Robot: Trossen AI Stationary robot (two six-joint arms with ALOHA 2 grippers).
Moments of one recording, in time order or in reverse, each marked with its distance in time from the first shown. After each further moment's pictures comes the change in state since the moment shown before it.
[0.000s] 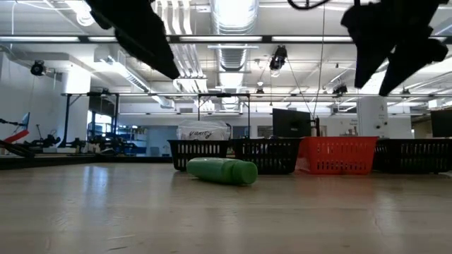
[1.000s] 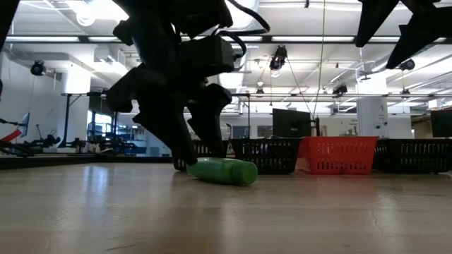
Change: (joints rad) left arm 0.293 0.254 0.002 0.161 0.410 0.812; right arm 0.138 0.000 0.142 -0.009 -0.009 0.173
